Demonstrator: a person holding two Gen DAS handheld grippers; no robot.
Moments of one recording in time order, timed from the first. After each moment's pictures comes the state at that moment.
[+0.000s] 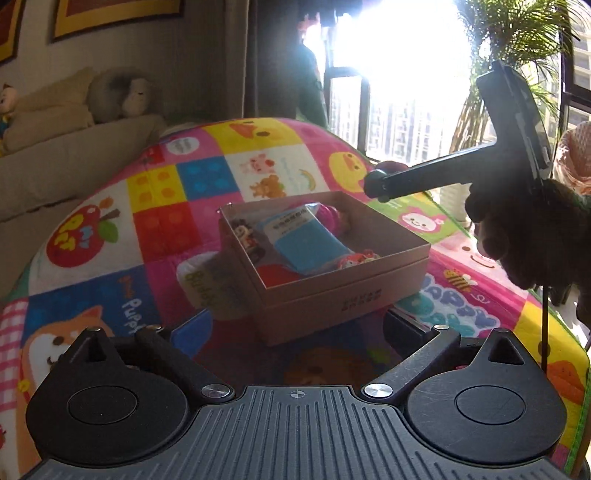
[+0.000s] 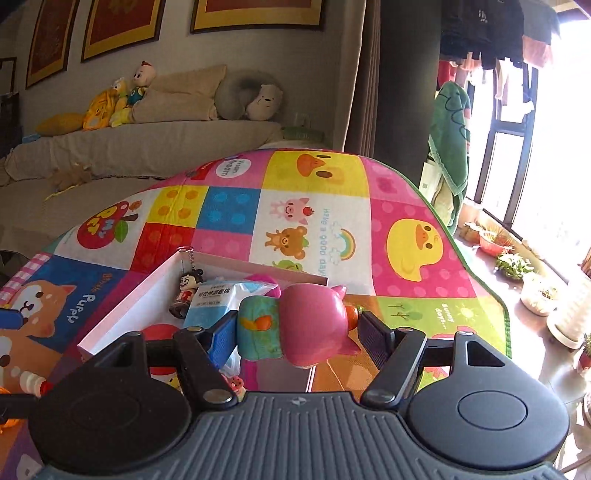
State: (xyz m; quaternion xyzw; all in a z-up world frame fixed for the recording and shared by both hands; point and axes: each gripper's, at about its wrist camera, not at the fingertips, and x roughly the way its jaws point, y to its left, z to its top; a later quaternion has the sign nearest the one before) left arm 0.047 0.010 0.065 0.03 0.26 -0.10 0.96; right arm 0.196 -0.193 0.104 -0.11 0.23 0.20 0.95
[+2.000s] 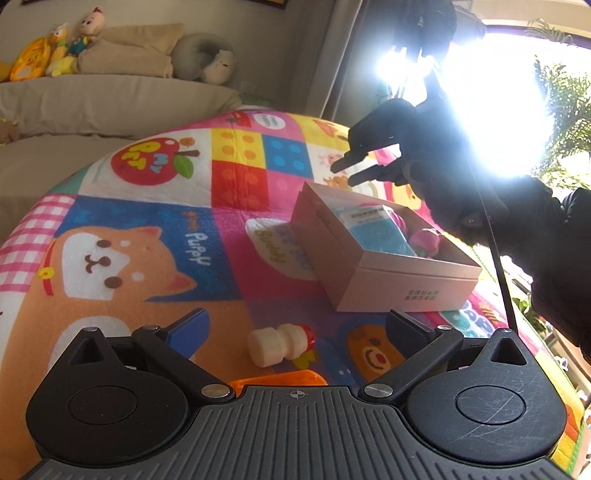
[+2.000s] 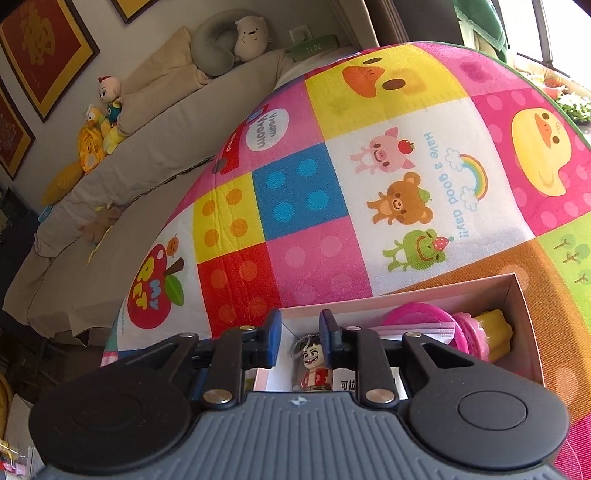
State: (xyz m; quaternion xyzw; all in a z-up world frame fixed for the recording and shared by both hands) left arm 0.017 0.085 0.027 -0.13 0.25 -0.03 0.96; right arm 0.330 -0.082 0.103 0.10 0.41 0.24 0.87
